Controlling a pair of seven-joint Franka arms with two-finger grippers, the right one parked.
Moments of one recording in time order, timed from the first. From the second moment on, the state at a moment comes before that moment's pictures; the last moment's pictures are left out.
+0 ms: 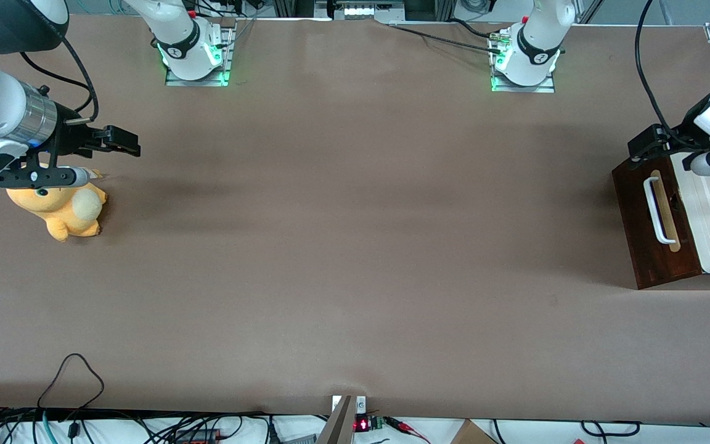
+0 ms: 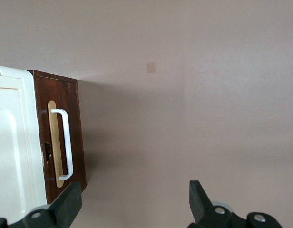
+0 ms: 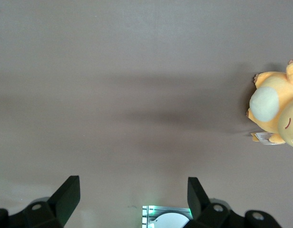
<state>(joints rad) 0.13 -0.03 -0.14 -1.69 0.02 1.69 0.01</state>
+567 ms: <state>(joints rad) 0.13 -0.03 -0.14 -1.67 0.02 1.63 0.01</state>
